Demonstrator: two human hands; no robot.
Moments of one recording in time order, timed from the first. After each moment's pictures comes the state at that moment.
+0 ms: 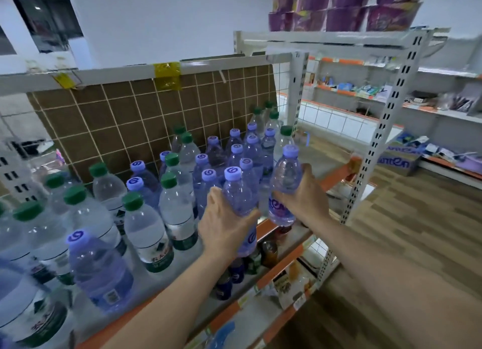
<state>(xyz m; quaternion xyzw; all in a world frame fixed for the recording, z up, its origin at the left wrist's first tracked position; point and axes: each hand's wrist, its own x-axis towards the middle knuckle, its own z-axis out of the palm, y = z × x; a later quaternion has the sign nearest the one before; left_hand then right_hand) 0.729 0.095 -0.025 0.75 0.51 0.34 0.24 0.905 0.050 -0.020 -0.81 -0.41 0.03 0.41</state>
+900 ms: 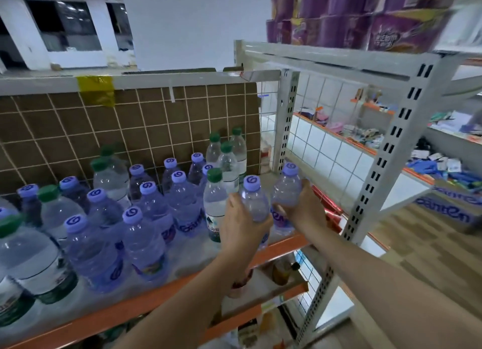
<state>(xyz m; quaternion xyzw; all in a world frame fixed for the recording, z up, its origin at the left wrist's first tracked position) 1.044 0.123 -0.016 0.70 0.57 0.35 0.28 1.201 0.138 -0.032 -0.79 -0.49 0.11 0.36</state>
